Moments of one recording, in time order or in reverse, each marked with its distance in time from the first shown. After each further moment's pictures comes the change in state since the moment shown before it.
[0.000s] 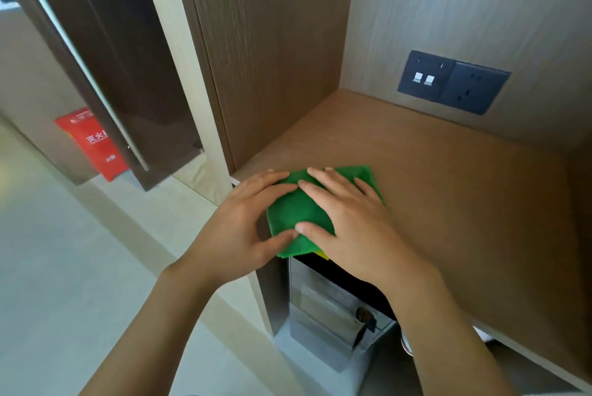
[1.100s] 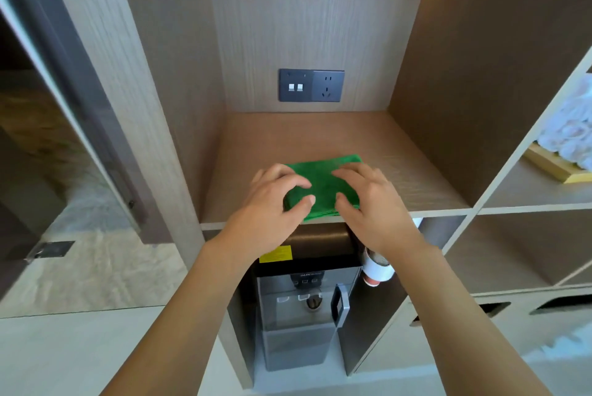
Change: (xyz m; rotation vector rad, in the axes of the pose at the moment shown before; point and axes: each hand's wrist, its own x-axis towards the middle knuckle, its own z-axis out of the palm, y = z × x) left_hand 0.068 -0.008 -0.004 -0.278 -0.284 0.387; right_hand -0.049 -0.060 0.010 -0.121 0.513 0.719
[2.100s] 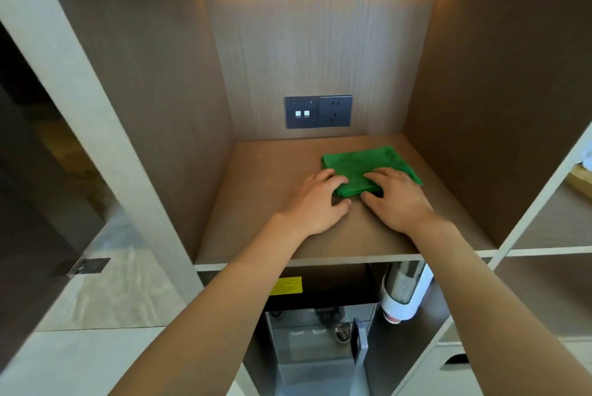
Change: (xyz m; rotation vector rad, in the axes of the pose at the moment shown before) left_hand 0.136 -0.002 0.072 0.223 -0.223 -0.027; right_hand 0.104 0.097 -0.001 -0.140 -0.174 0.191
